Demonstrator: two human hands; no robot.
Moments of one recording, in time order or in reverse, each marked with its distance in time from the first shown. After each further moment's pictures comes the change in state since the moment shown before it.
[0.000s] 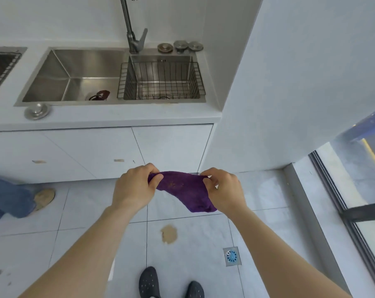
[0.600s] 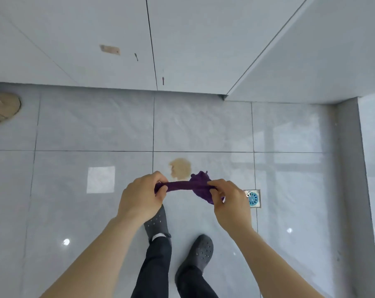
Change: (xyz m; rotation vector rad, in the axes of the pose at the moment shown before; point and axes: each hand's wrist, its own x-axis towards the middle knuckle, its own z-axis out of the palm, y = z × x) left_hand -0.054 -0.252 0.293 -0.118 -0.436 -0.232; right_hand -0.056 0.185 0.336 -0.060 -0.181 0.229
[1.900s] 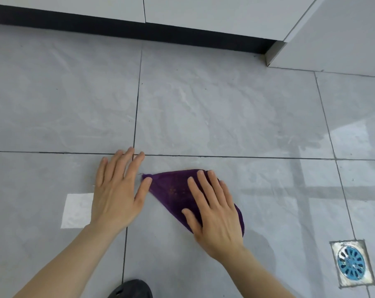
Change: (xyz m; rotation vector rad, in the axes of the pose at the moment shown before) left_hand 0.321 -0.258 0.307 0.322 0.497 0.258; right_hand 0.237 0.258 0.380 -0.428 0.224 -0.613
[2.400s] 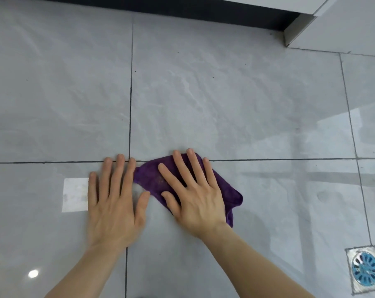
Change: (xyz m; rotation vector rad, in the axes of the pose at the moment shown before) left_hand 0.007 -0.003 0.042 0.139 -0.009 -0.080; right_hand 0.089 -0.002 0.032 -0.136 -0.119 -0.128
